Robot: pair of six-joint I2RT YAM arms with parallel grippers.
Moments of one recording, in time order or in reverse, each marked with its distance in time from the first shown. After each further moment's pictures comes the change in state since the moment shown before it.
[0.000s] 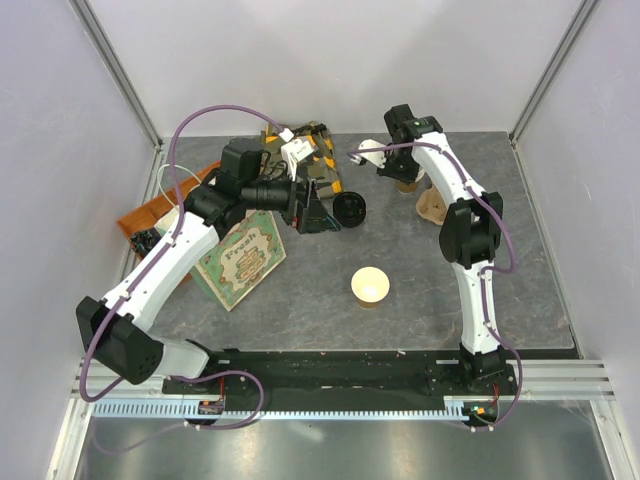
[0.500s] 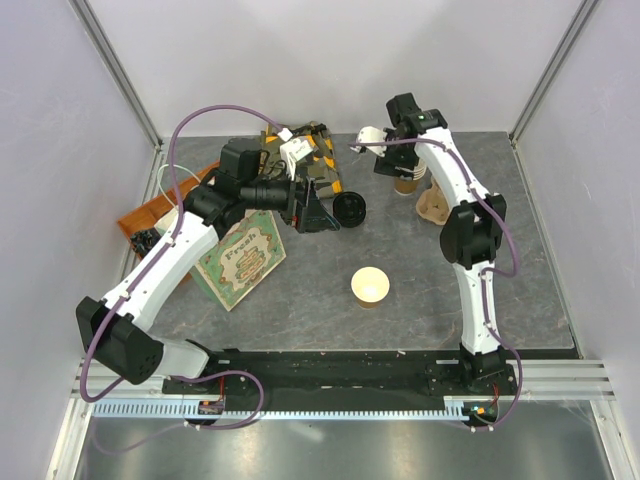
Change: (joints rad) left arm 0.006 0.000 0.000 -0.003 0.000 0.000; right arm 0.000 -0.004 0.071 0.020 0.008 -0.018
